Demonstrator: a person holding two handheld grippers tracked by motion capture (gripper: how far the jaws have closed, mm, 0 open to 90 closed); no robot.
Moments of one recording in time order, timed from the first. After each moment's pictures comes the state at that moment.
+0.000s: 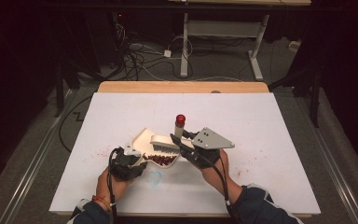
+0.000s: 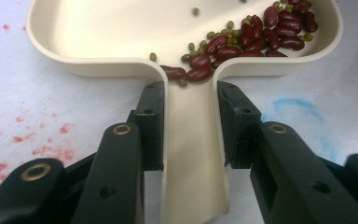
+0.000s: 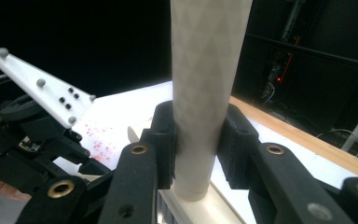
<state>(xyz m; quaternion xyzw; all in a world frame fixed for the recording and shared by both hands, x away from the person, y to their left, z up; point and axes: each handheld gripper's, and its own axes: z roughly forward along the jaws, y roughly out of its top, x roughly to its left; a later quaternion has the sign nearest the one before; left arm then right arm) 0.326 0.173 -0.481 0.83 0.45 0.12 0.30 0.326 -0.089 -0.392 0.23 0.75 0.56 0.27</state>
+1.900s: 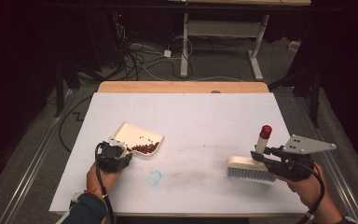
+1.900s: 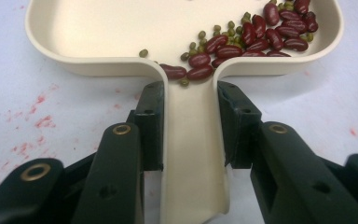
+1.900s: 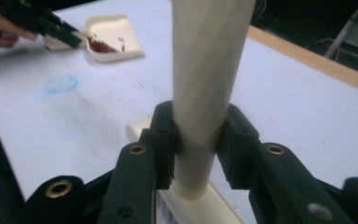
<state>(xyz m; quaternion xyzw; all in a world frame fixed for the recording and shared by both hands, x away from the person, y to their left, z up) 0.348 0.210 -0.487 0.78 0.54 0.15 0.28 0.297 -0.289 -0.366 0.30 0.82 0.43 0.20</state>
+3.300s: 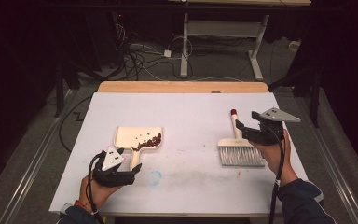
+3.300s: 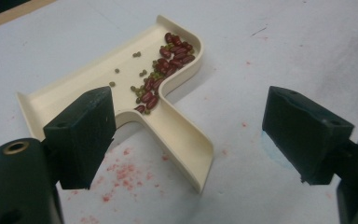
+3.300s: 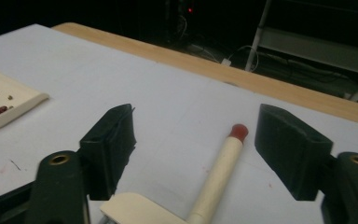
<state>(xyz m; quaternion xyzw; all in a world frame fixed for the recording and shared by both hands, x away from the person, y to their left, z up) 0.292 0.206 -0.465 0.81 0.36 0.23 0.39 0.392 -0.260 -0.393 0.41 0.74 0.45 0.30</state>
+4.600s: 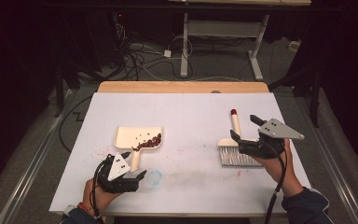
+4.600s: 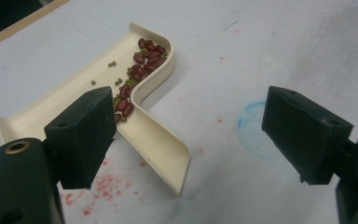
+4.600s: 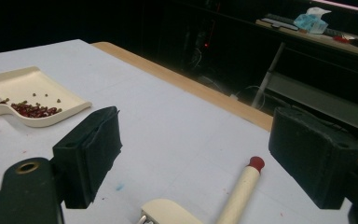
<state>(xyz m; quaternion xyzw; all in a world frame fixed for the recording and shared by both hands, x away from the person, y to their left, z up) 0.281 0.193 -0.469 0.83 0.31 0.25 0.39 0.345 -0.240 -0.378 0.32 0.75 0.47 0.34</state>
